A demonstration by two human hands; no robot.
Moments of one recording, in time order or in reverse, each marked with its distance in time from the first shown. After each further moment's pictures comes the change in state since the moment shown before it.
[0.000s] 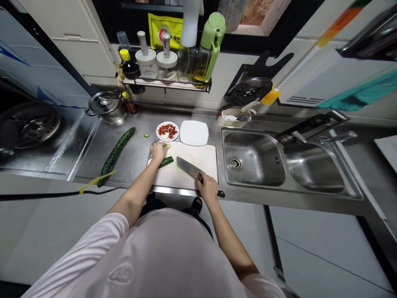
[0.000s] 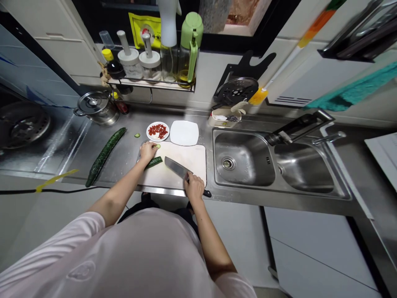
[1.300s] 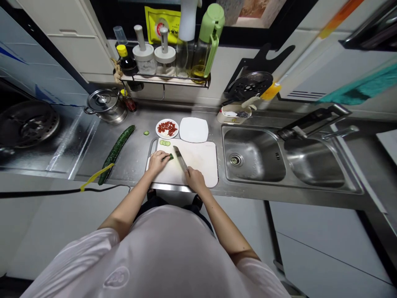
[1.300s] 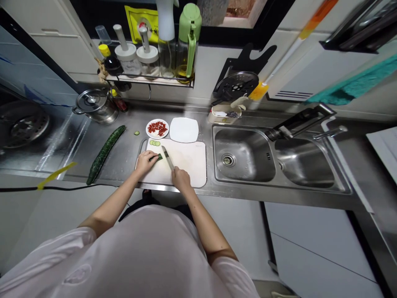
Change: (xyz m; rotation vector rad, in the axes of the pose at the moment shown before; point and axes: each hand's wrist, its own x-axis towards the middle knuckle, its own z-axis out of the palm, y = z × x) left_hand -0.073 -0.019 -0.019 -0.134 -0.002 0.414; right_hand 0.019 -0.059 -0.026 0.032 -0.318 -0.139
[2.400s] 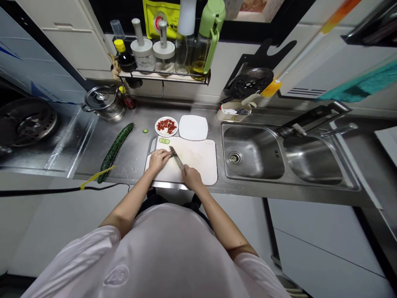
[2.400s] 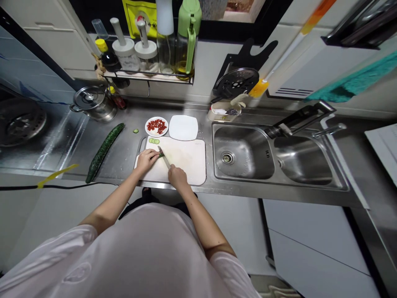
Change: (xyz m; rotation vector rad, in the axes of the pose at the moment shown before) left_hand 0.000 0.001 0.005 0.059 -0.065 0.035; right_hand 0.000 -0.015 -0.002 -0.005 -0.038 -0.025
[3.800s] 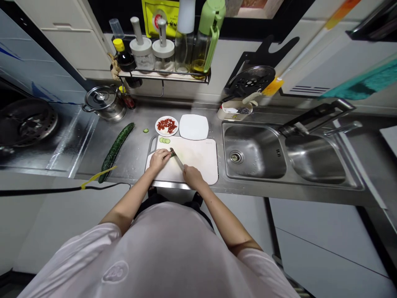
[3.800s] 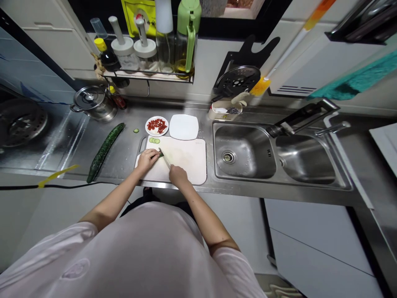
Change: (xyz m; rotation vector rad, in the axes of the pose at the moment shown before) left_hand 0.002 0.000 0.000 -0.064 -0.019 0.002; right_hand 0.003 -0.001 -0.012 -0.005 -0.105 -0.011
